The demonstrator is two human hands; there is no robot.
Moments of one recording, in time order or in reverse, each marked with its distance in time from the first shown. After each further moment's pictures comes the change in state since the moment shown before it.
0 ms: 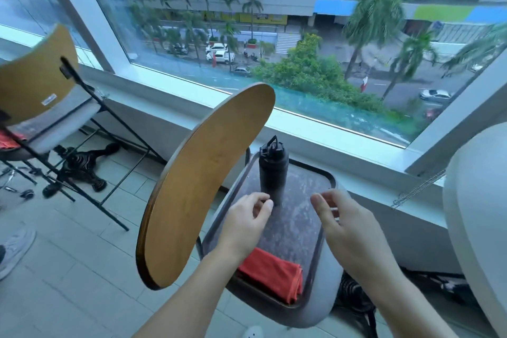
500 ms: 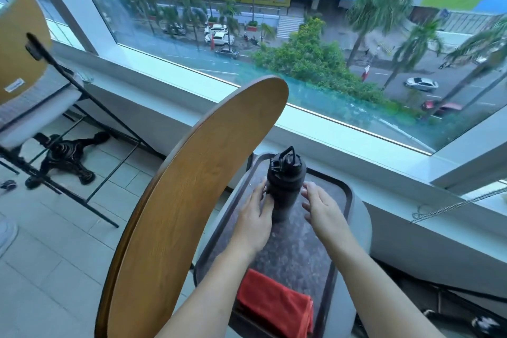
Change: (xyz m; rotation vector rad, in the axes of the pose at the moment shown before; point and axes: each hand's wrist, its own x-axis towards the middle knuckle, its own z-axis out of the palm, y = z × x) left_hand 0.090 -0.051 0.035 -0.198 -0.063 -0.141; right_hand 0.135 0.047 0.110 0.463 -0.100 0.297
